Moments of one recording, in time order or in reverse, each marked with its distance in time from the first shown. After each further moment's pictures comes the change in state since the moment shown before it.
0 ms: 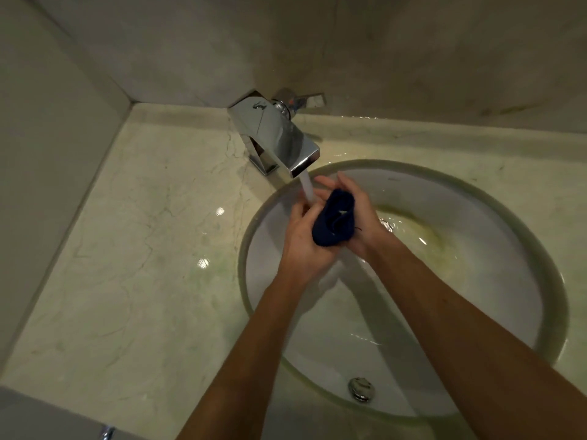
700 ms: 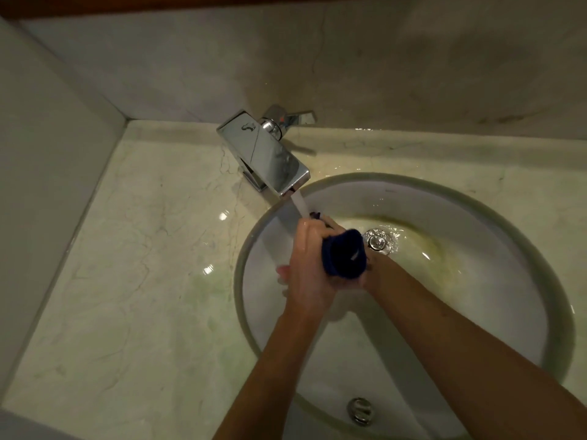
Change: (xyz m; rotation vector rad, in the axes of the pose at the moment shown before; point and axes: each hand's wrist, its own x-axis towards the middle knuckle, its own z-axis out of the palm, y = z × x) left_hand -0.022 0.017 0.014 0.014 0.532 0.435; right_hand -0.011 0.025 -0.017 0.031 -0.196 0.445
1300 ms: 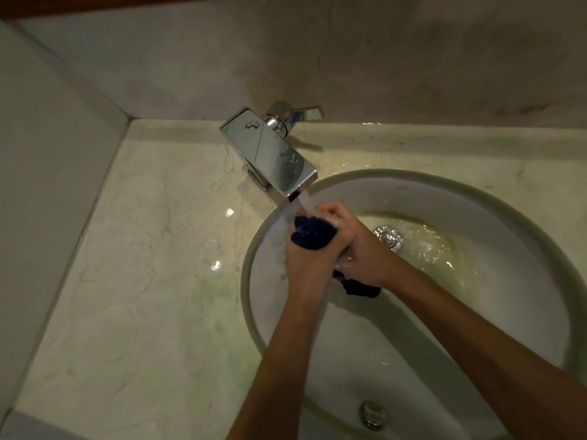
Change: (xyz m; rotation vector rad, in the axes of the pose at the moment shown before) left_hand 0.024 -0.001 -0.003 -0.334 -0.236 -1.007; right_hand -0.021 -0.011 -0.007 -1.091 -0.077 -0.852
